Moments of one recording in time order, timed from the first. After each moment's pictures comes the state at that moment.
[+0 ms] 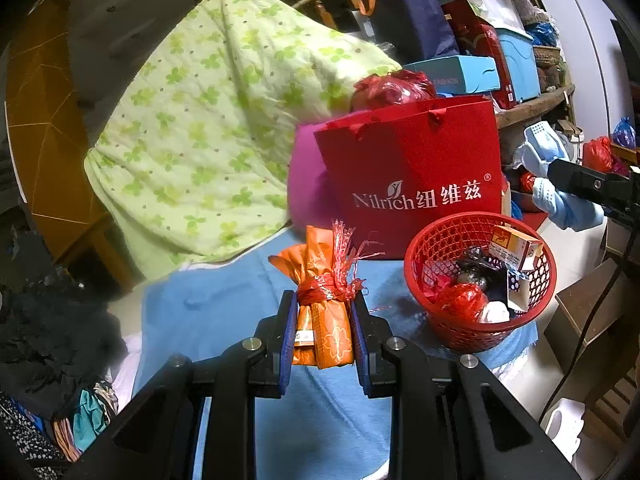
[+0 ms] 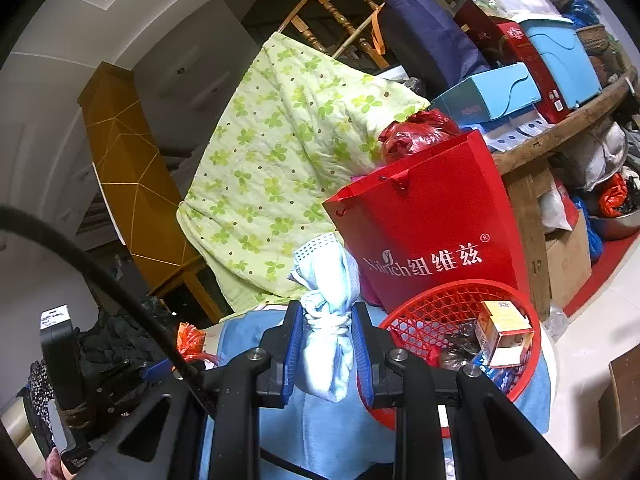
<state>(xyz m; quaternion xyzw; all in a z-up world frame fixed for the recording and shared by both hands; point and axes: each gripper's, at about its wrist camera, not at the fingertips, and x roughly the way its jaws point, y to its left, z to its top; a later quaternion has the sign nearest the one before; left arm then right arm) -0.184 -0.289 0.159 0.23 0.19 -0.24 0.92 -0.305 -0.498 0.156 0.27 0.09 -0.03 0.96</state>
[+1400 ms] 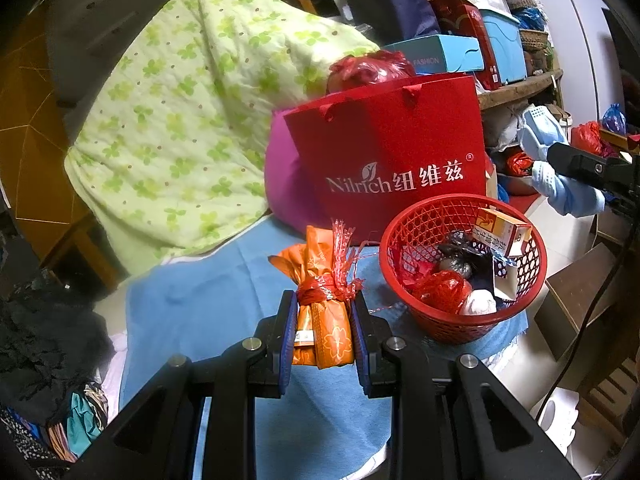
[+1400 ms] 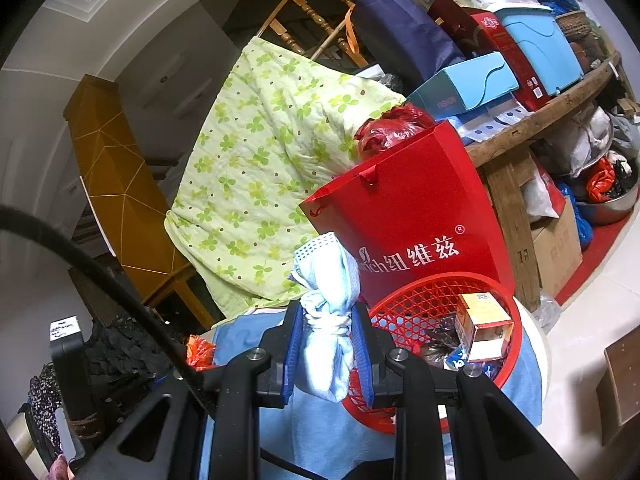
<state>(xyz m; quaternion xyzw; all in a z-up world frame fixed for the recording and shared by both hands) -0.180 -0.317 0.143 0.25 0.22 -0.26 0.91 -0.318 -0.507 0.144 0.29 0.09 -0.06 0.95</state>
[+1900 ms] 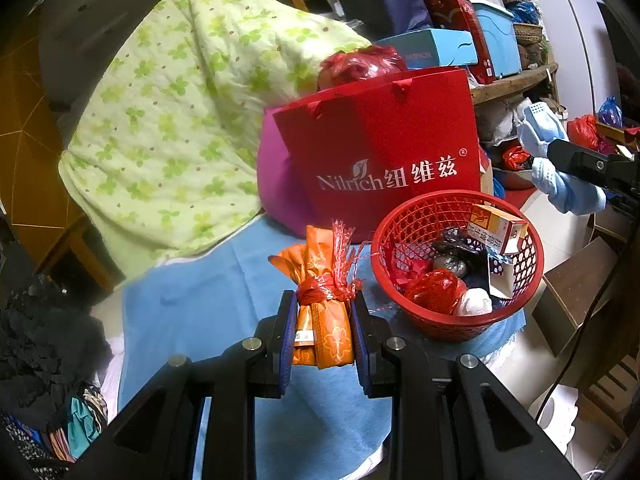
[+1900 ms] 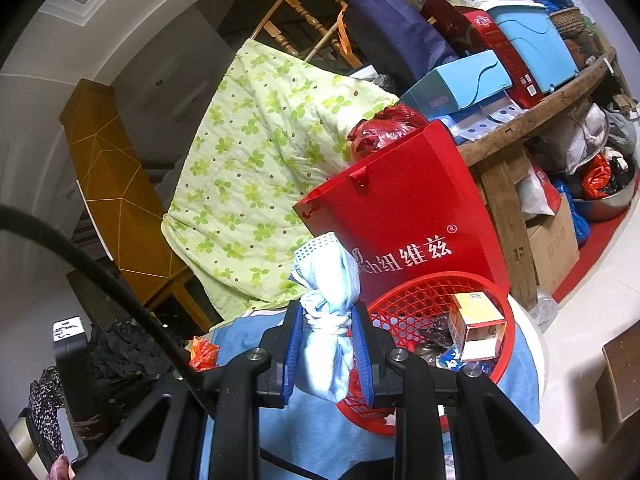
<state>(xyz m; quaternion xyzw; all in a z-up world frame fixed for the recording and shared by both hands) -0.180 -0.327 0.140 0.26 0.22 -0.27 0.90 -0.322 -0.509 0.143 0.30 0.09 -0.07 0.95</state>
